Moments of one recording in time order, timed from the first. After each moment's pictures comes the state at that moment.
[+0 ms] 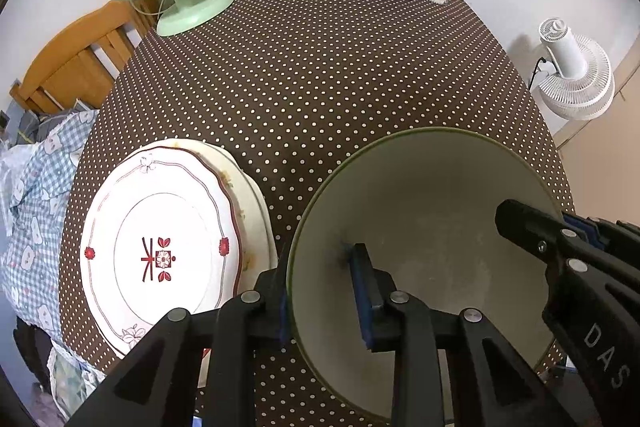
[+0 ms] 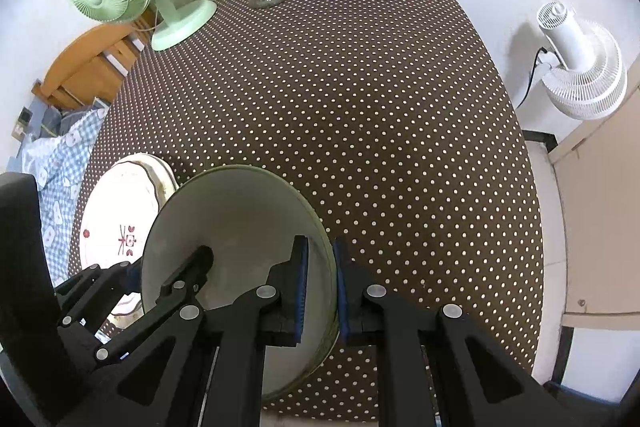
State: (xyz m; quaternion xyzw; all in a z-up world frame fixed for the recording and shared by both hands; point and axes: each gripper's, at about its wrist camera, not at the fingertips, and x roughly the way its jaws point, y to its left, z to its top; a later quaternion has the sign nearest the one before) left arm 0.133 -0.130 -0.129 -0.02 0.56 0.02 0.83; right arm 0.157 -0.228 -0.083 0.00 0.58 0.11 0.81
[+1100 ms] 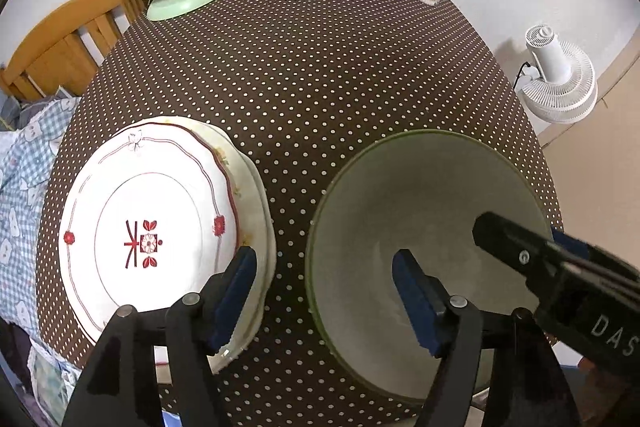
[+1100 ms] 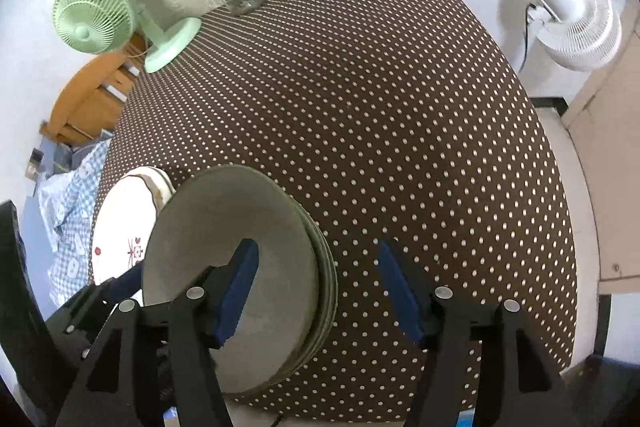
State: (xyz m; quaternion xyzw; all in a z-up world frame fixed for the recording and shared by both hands) left arm 0.124 -0.112 -0.135 -0.06 0.55 -0.02 0.83; right arm 0.139 -0.255 -0.102 0.09 0.58 0.10 0.80
